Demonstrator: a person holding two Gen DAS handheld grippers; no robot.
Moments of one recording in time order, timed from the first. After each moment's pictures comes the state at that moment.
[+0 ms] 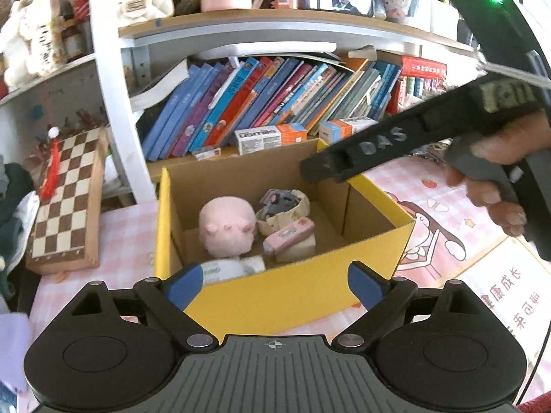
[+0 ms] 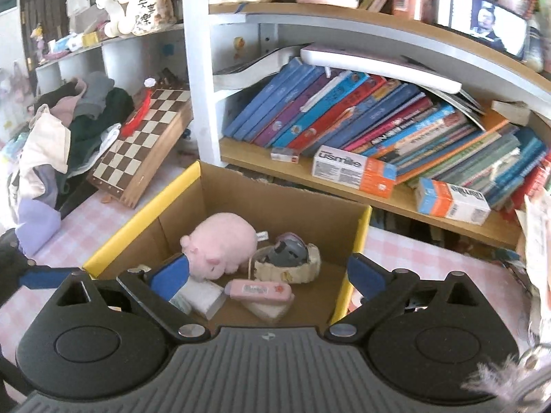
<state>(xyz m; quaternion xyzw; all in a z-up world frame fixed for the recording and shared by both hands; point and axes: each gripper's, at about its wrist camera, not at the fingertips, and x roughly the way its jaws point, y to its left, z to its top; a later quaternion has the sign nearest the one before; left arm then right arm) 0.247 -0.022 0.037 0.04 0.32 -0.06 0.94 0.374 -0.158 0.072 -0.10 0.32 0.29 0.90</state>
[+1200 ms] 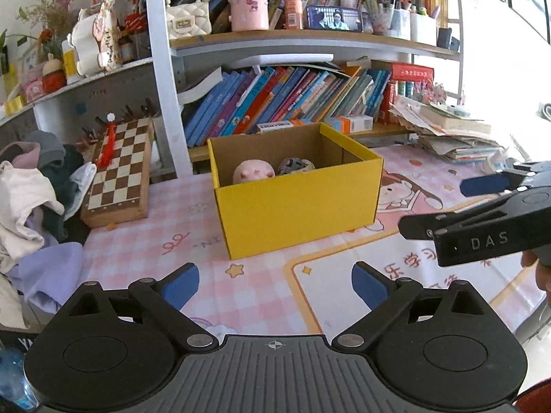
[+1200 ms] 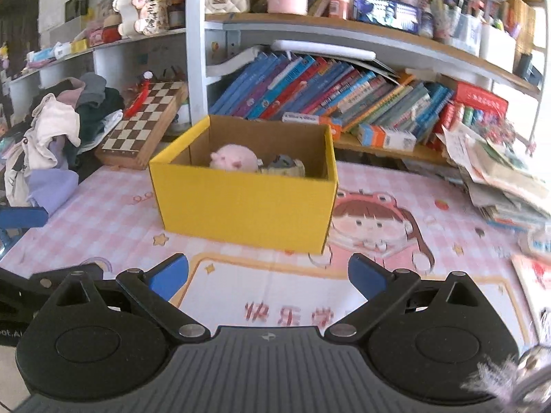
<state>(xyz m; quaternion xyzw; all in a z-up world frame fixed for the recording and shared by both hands) 0.093 0.003 0.025 0.05 0.28 -0.04 0.96 0.147 -0.182 0.030 -0.06 0.29 0.18 0.94</state>
